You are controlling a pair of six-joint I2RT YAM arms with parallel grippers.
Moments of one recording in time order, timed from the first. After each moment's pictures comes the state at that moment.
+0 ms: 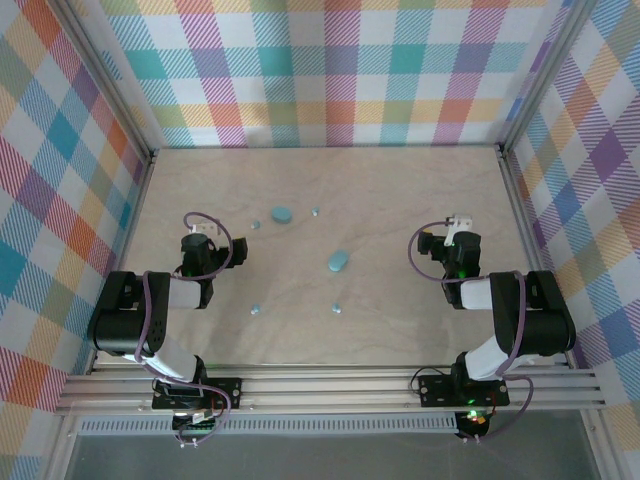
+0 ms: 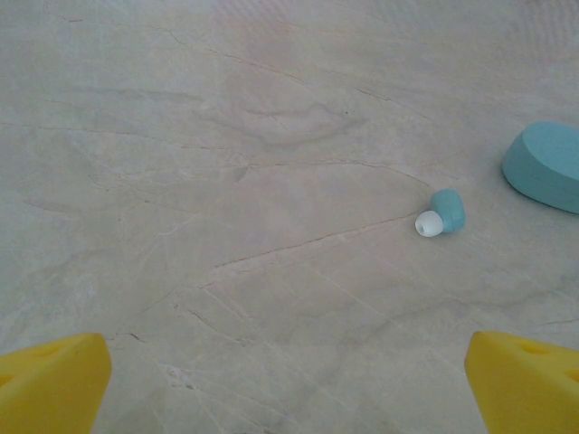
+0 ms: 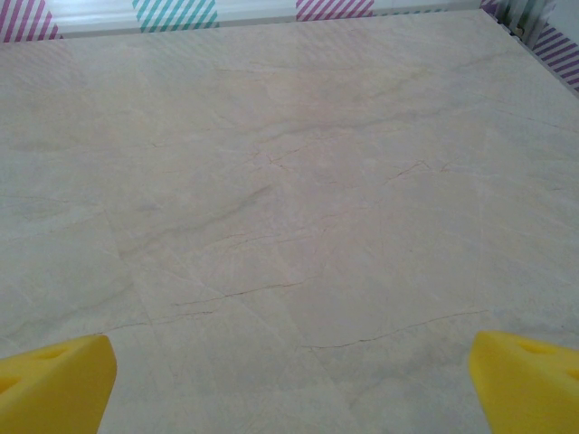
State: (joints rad) left arm -0.03 1.57 0.41 0.68 0.01 -0.10; right arm 0.05 1.54 0.37 0.77 0.10 0.07
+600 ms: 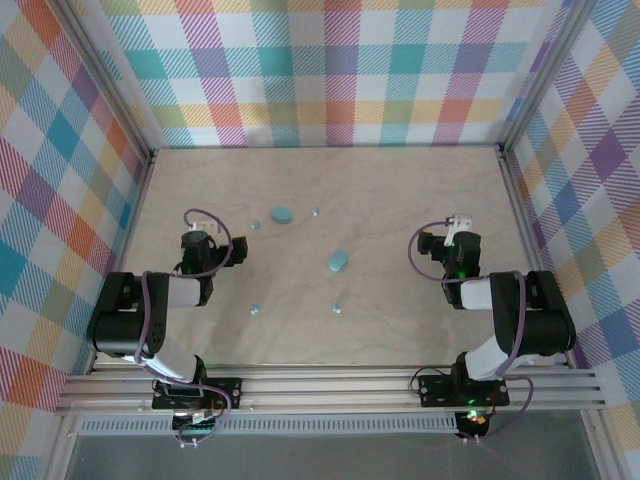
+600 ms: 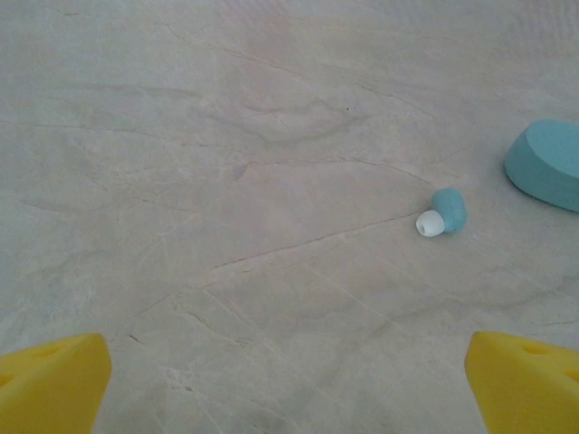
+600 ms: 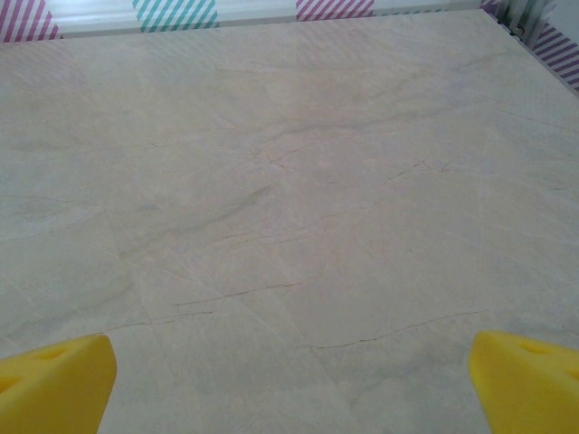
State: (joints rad) left arm -0.03 1.55 0.46 0.58 0.01 -0.10; right arm 0.05 1.54 0.37 0.77 0.10 0.07
